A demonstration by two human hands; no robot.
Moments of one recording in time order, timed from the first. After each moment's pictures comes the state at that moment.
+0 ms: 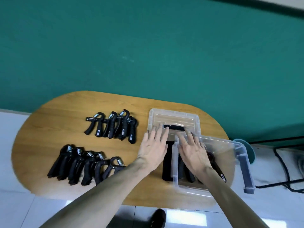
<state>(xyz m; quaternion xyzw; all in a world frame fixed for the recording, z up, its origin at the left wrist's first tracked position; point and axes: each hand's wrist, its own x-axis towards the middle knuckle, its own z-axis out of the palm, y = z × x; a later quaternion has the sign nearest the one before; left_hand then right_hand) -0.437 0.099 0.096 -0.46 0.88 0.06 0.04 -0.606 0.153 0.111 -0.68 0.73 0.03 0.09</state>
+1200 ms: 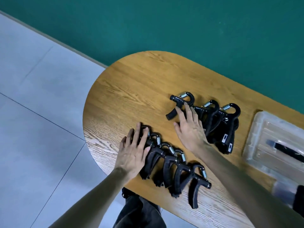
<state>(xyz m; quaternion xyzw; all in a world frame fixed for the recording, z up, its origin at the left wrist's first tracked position) -0.049 0.066 -0.099 -0.67 0.69 0.27 0.06 -0.258 -0.050 -0.067 -0.76 0.60 0.07 0.22</state>
